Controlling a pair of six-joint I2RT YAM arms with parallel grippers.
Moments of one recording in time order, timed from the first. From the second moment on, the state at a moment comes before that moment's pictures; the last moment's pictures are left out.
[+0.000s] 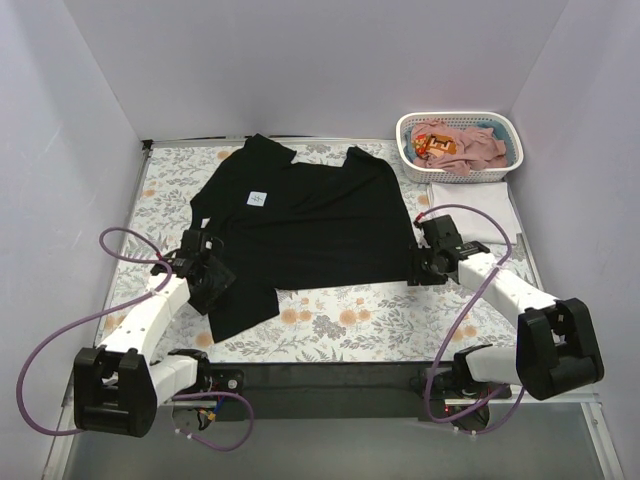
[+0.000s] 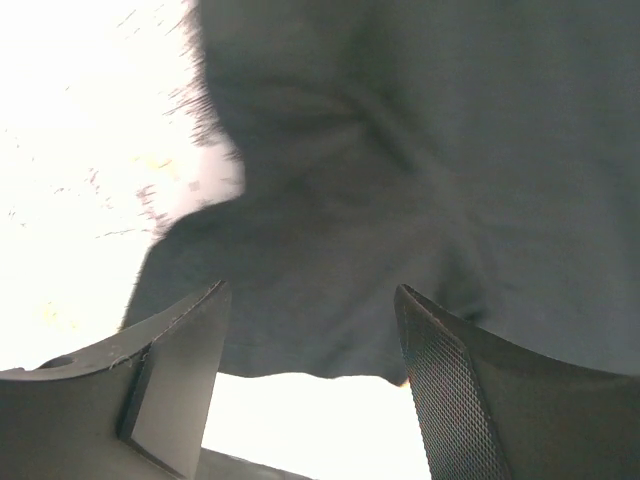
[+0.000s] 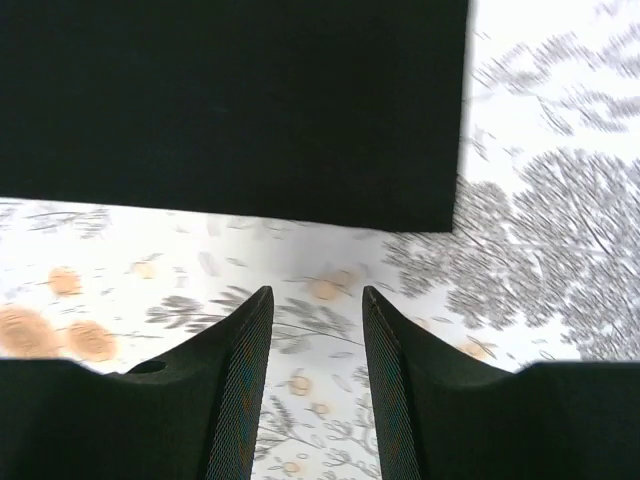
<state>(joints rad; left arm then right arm) -0.12 1.10 0.64 -0.76 -0.11 -0.97 0.33 1.28 0.69 -0.52 -0.04 0.23</state>
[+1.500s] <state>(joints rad) -0.12 1.06 0.62 -0.48 -0.50 -0.78 1.21 2.05 1.33 -0.17 -0.52 0.04</state>
